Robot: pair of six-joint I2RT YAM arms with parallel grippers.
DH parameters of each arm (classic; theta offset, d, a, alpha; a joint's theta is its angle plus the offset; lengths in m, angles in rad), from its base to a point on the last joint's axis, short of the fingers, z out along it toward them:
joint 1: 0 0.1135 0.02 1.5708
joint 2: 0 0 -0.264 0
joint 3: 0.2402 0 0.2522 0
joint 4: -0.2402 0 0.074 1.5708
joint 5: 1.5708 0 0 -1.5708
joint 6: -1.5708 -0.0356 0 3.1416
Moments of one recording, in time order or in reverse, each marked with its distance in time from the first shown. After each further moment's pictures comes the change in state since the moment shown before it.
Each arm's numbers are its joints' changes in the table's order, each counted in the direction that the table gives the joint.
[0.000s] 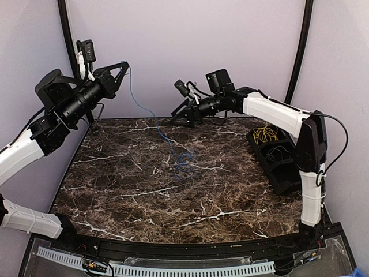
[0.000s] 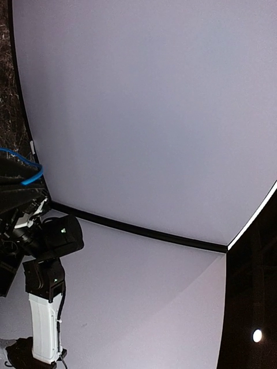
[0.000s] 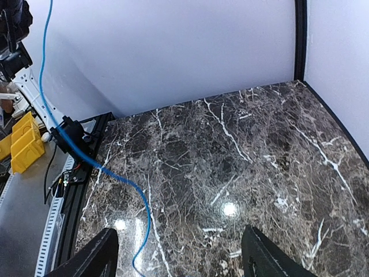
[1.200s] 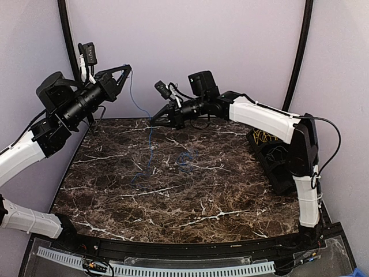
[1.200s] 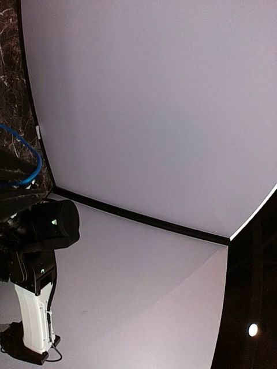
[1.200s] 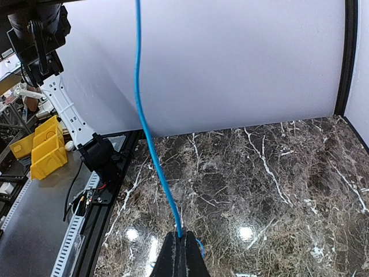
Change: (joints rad) left arm 0.000 -0.004 -0.028 0.023 0.049 0.053; right arm 0.146 -0.079 0.107 0.133 -0.027 -0.113
